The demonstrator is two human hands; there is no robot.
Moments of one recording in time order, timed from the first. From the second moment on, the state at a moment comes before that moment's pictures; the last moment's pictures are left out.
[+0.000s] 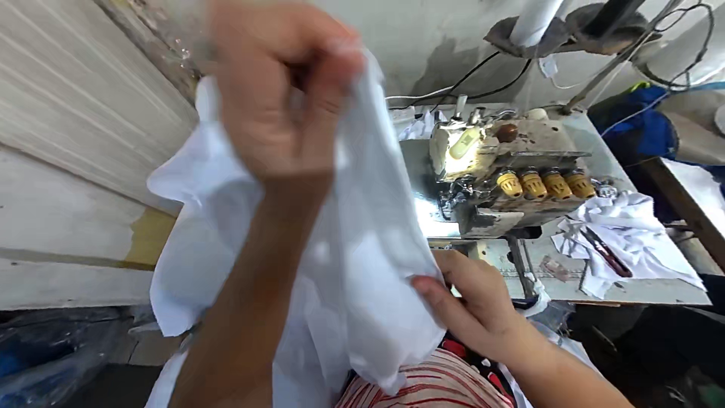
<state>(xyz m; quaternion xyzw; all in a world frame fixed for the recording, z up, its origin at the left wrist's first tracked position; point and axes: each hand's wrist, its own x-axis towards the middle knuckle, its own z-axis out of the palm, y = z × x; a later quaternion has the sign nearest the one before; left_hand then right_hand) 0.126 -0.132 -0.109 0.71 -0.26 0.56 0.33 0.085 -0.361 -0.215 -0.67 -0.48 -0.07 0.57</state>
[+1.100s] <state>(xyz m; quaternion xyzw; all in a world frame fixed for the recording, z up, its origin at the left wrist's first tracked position) 0.138 -0.209 -0.248 0.90 -0.12 0.19 0.38 0.086 -0.435 -0.330 -0.56 -0.28 0.24 0.74</state>
